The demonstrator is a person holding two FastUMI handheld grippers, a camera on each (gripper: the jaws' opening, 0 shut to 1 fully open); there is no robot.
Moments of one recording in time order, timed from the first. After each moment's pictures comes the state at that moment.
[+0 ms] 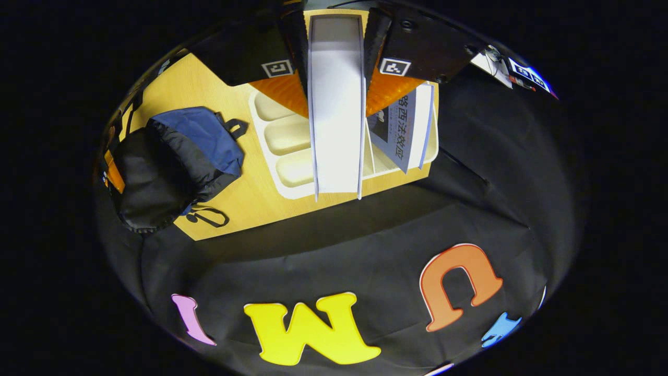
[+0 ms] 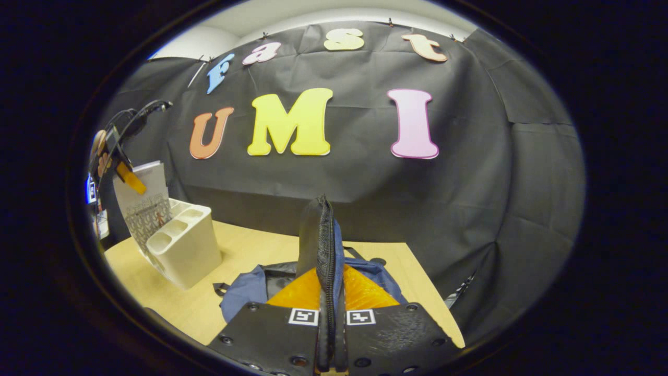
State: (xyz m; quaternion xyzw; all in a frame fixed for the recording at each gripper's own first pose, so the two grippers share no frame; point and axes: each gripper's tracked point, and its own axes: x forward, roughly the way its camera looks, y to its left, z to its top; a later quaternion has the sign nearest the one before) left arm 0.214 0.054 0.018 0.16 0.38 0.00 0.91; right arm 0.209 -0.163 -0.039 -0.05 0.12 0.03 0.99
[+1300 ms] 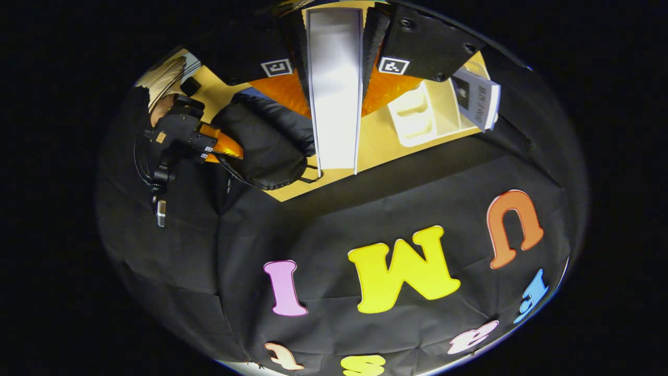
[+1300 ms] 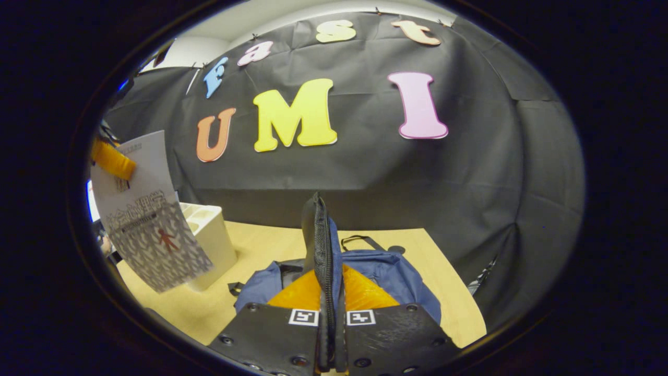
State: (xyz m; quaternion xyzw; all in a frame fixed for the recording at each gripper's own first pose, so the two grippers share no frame) left arm 0.151 -0.164 0.044 0.11 0.27 -0.19 0.94; right arm 0.219 -0.158 -0.061 0.00 0.15 0.06 0.99
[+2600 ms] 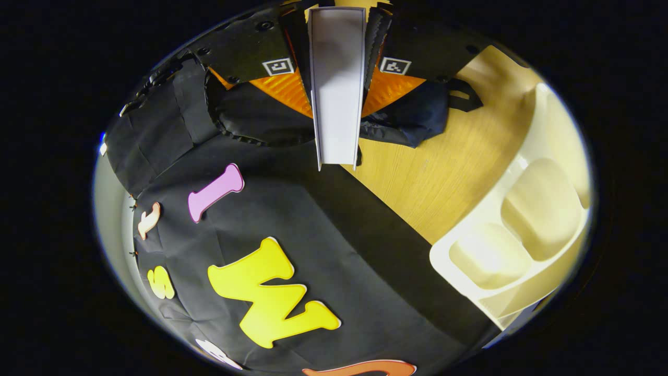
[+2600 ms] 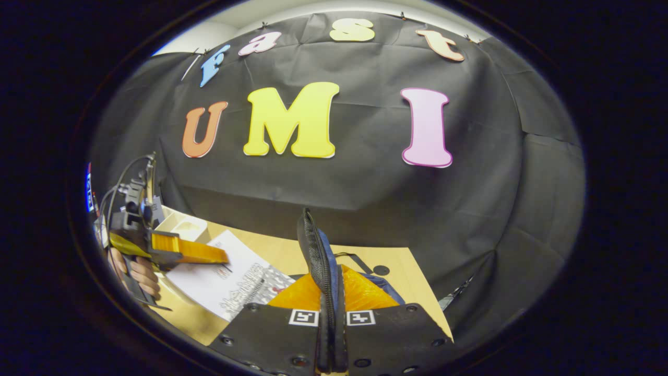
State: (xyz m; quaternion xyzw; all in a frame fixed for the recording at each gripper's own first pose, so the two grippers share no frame) left arm 0.268 -0.162 -0.109 -0.43 0.28 -0.18 0.84; right arm 0.254 -0.131 0.015 -0.05 0.16 0.02 0.99
